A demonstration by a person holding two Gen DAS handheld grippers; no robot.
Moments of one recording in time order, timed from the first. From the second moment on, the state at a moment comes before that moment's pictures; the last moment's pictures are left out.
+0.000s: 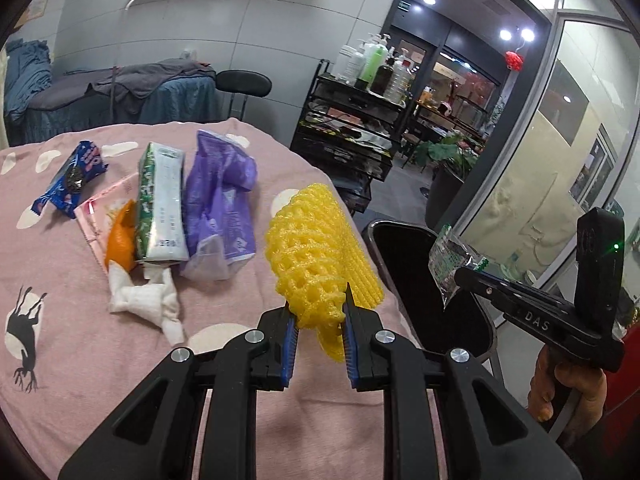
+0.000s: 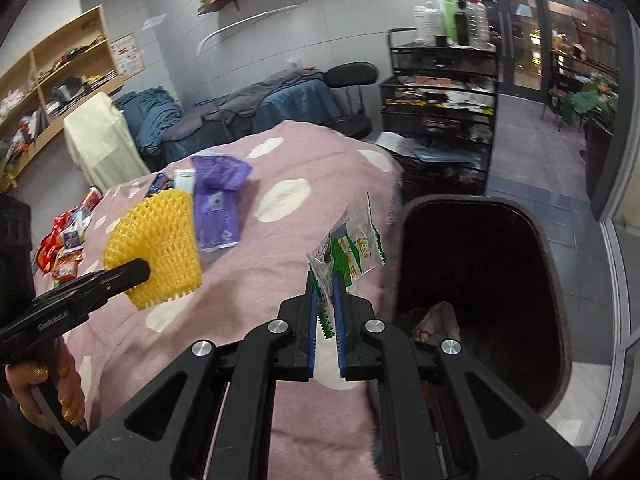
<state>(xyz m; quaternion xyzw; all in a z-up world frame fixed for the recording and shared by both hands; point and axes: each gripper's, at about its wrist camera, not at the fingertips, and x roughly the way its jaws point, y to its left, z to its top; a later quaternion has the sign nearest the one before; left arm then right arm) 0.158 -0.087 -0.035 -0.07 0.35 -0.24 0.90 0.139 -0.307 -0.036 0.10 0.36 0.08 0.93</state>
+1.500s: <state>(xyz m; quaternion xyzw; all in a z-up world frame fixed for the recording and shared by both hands) 0.188 -0.259 -0.057 0.07 0.40 -0.35 0.85 0.115 -0.467 -0.088 0.24 0.32 -0.21 0.89</state>
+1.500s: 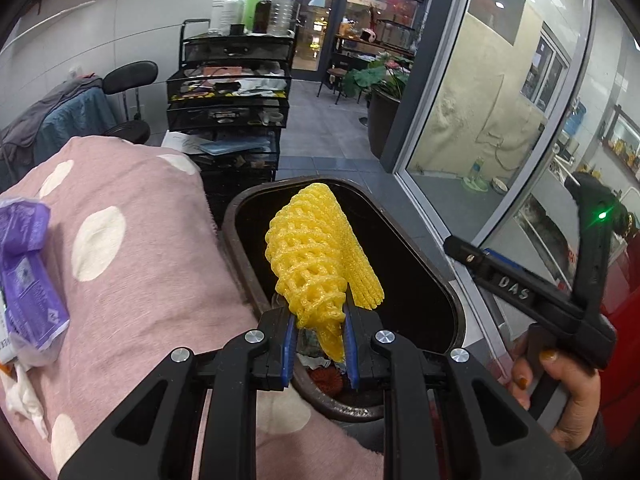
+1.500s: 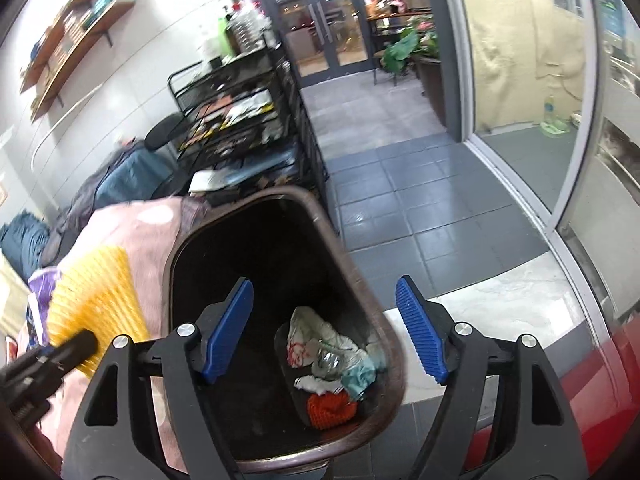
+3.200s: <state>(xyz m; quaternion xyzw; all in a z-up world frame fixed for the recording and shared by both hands) 0.147 -0.136 -0.017 0.04 0.30 -0.23 0.93 0.122 -0.415 -0.058 0.21 0.30 -0.13 0.92</state>
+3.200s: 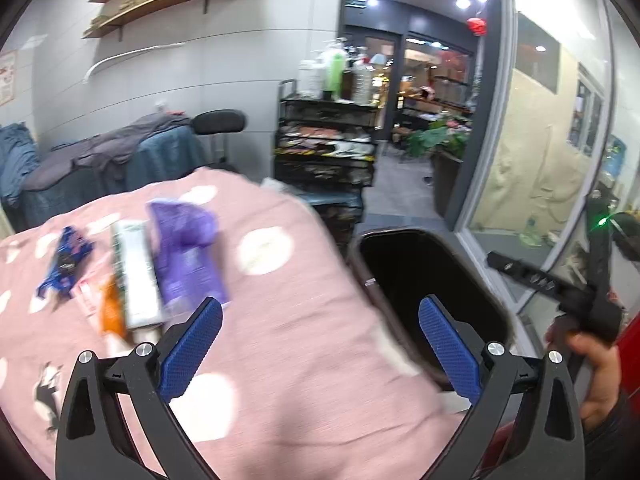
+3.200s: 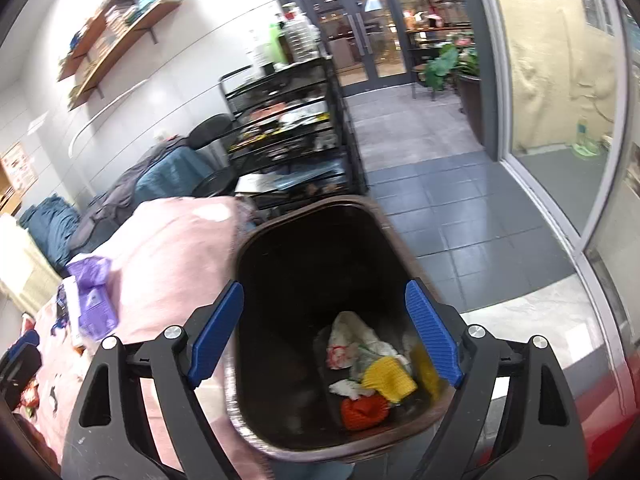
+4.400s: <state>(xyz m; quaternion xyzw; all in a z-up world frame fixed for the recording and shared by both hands) 0.268 0.030 -0.083 0.02 0.44 -0.08 0.89 0.215 -0.200 -0.038 0.07 0.37 0.14 0.92</state>
